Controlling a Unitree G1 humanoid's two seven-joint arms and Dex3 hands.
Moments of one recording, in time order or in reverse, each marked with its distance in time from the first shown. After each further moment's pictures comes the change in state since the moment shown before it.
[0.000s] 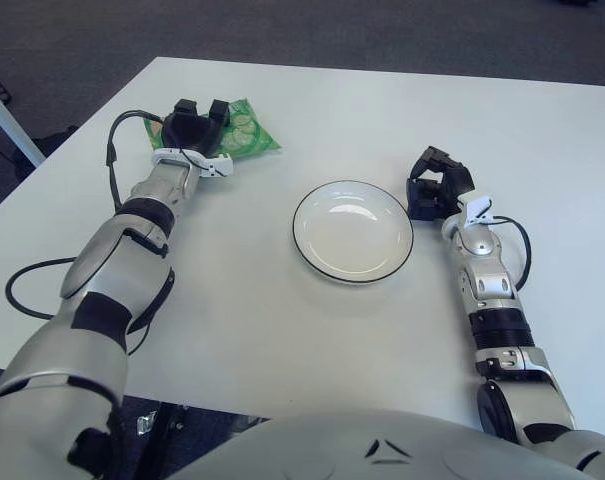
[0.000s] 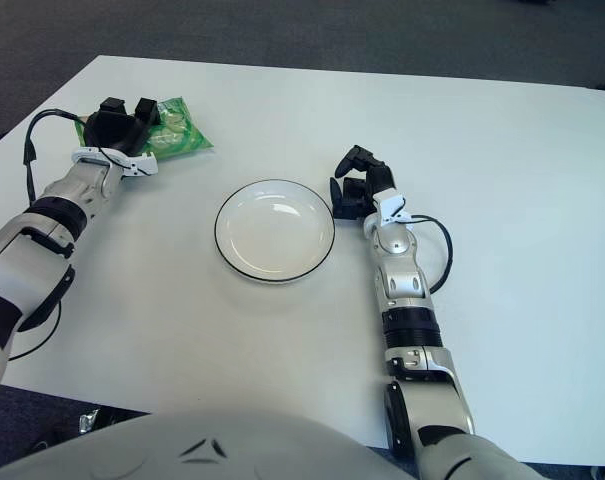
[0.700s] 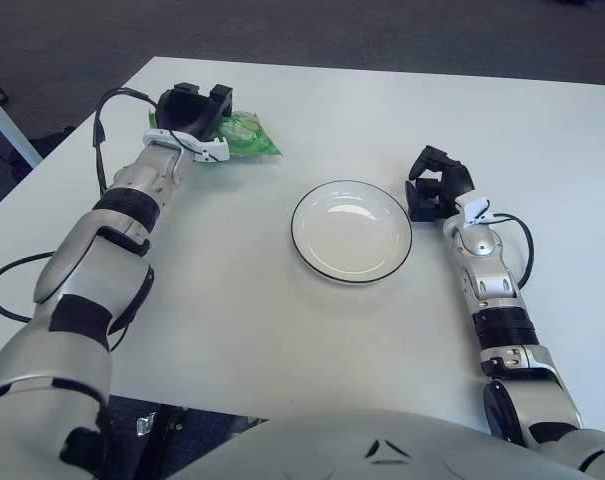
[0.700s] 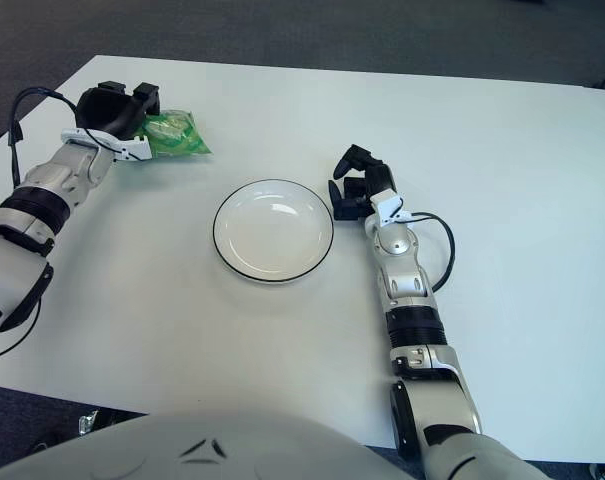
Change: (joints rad) left arm 0.003 0.099 0.058 -0.197 -0.007 -0.097 -0.015; right arm -0.011 -0.033 0.021 0.037 -0.025 -0.040 -0.001
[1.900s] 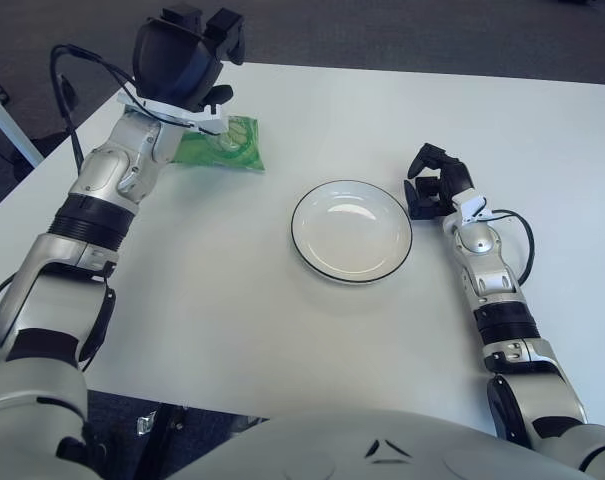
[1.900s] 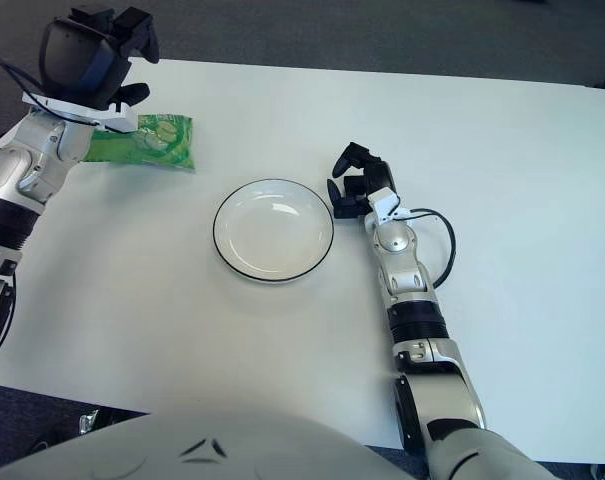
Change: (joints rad) left arm 0.179 0.114 0.258 -0.694 0.041 0.009 0.008; right arm -0.021 -0.028 0.035 0.042 -0.016 -0.040 -0.027
